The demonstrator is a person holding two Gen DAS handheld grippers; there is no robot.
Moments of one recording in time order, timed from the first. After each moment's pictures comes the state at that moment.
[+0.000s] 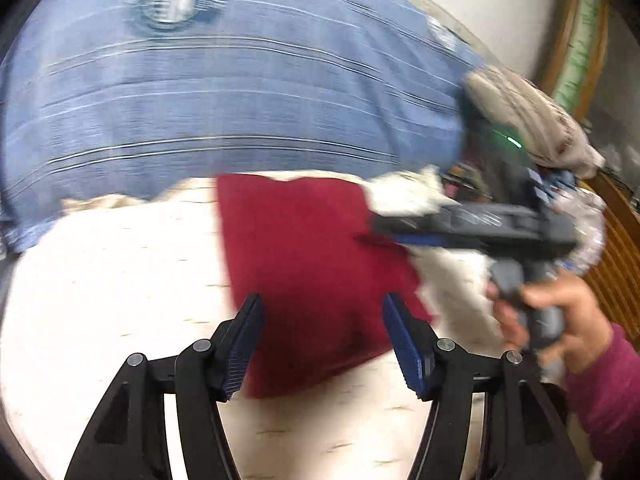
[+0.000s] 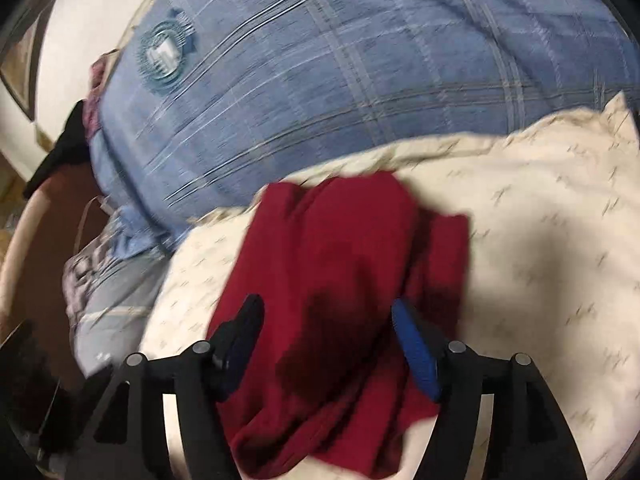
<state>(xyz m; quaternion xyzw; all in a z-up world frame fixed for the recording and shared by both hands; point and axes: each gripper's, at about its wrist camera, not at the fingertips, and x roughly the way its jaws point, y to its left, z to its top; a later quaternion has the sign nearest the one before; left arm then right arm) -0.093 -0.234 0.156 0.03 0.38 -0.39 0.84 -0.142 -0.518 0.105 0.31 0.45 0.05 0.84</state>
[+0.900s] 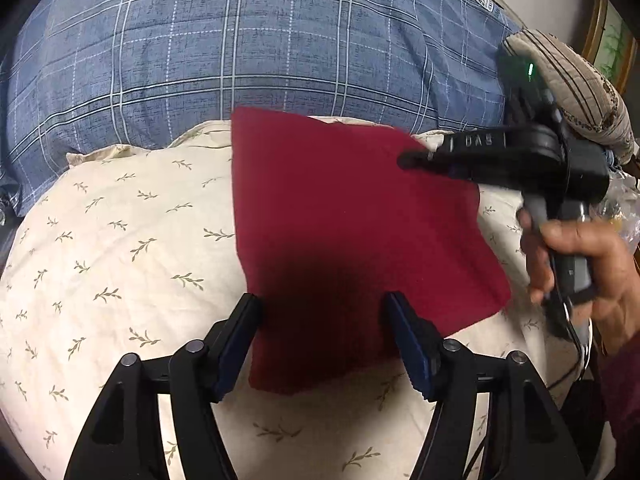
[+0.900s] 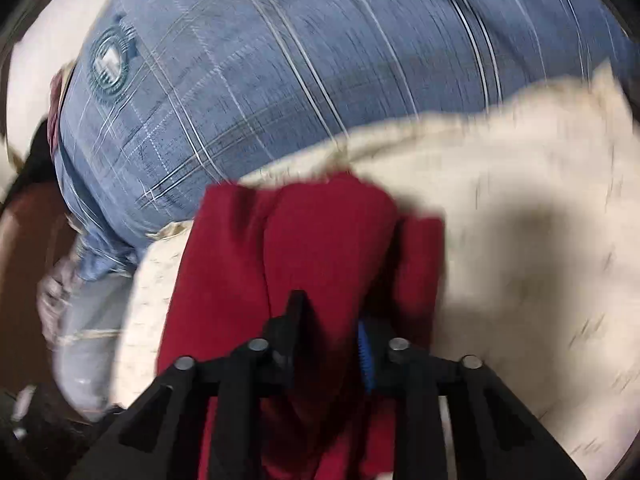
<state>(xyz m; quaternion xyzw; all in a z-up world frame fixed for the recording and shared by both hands) -0.085 -0.276 0.091 0.06 0.42 -0.34 0.83 -0.107 -0.531 0.094 0.23 0.43 -0.04 0.87</state>
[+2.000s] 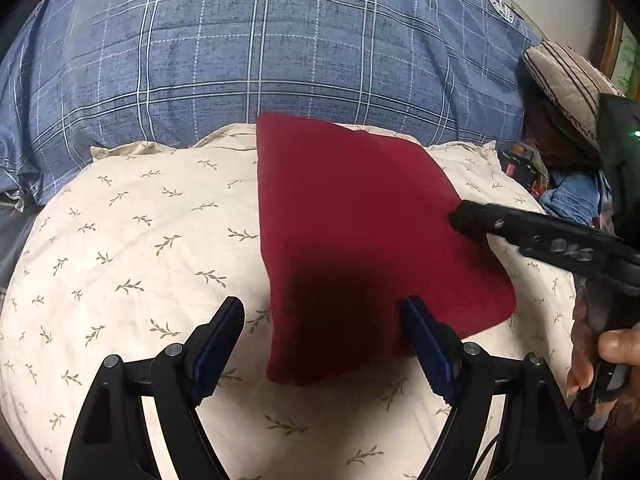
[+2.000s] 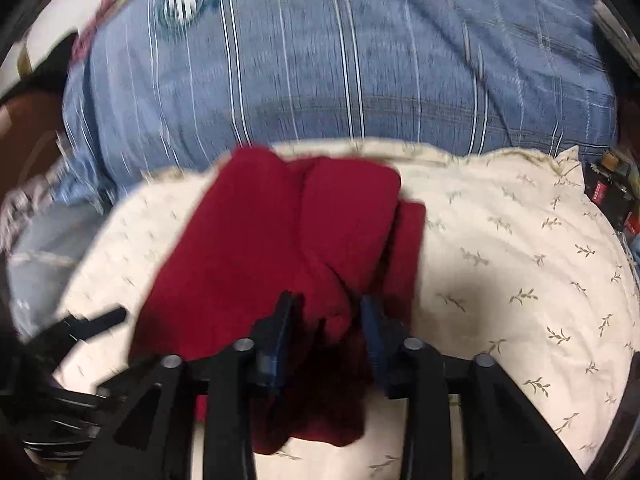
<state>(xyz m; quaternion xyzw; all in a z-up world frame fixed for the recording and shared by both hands) -0.091 -0.265 0.104 0.05 0.43 -0.31 0.85 -0.158 -0.474 0.115 0.16 0.42 -0.07 0.89</state>
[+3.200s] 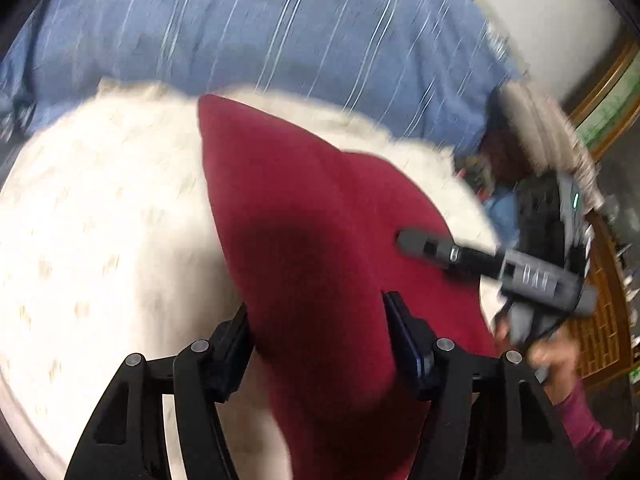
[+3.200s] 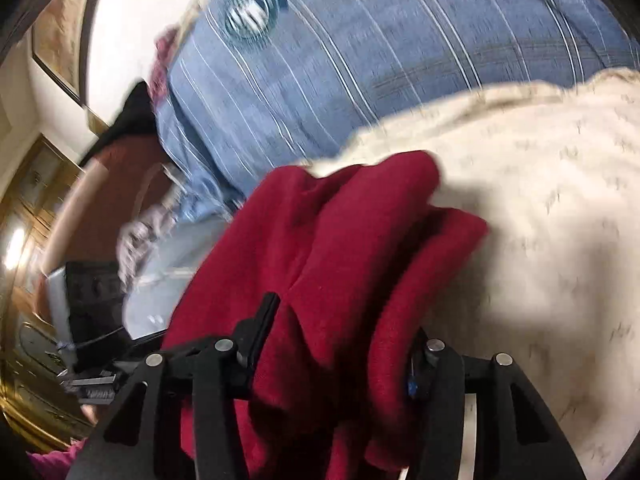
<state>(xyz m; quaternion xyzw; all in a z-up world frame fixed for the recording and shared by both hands) -0.080 -0.177 0.097 -0.04 0.51 -0.37 0.78 -0.169 -0.430 0.093 0.30 0.45 0.11 0.84</state>
